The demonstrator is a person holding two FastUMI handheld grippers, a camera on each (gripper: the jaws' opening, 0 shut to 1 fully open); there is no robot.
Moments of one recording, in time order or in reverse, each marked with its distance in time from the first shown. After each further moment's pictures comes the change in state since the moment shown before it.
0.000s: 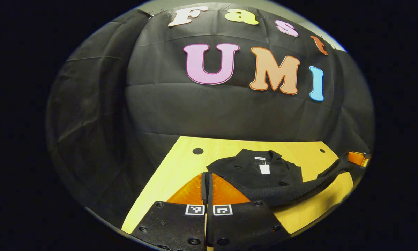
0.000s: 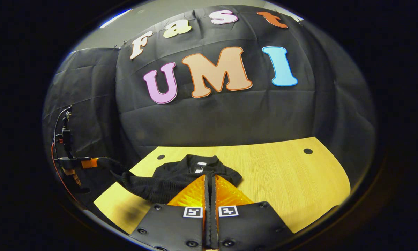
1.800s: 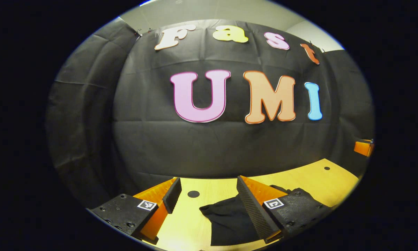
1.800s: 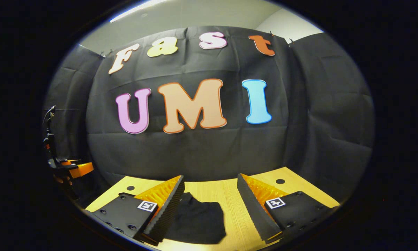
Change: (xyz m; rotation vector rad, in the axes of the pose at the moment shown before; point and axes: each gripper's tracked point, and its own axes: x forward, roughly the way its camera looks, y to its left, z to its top) left arm 0.019 -0.019 0.111 0.067 -0.317 -0.020; right arm -0.025 0.003 0.088 -0.015 -0.295 -0.254
